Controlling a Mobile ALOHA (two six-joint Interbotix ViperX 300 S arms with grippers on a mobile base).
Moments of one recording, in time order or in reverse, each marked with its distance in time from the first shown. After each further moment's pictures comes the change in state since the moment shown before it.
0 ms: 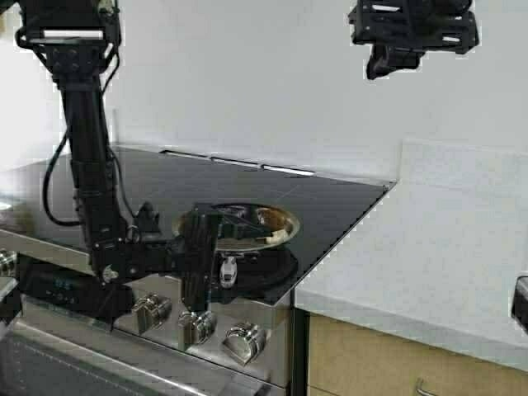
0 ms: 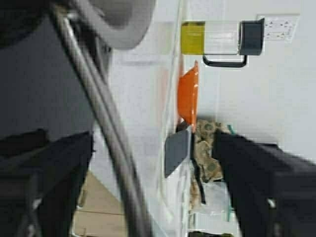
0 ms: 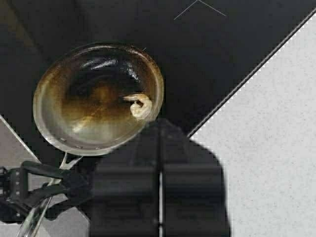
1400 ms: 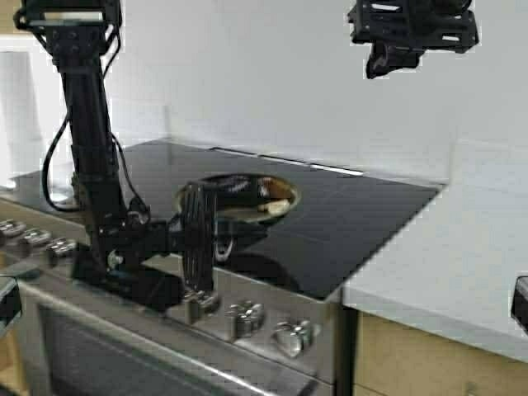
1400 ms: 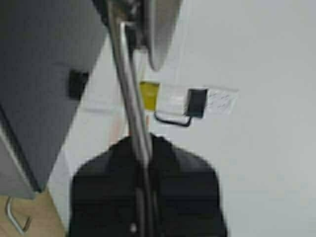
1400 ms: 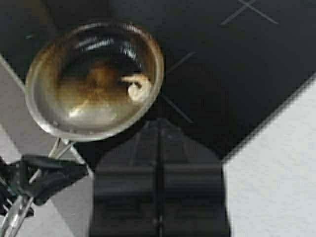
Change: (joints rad) left arm -0.014 -0.086 0.055 -0.126 -0.064 -0.152; right arm -0.002 0.002 -0.005 -0.002 0.003 0.000
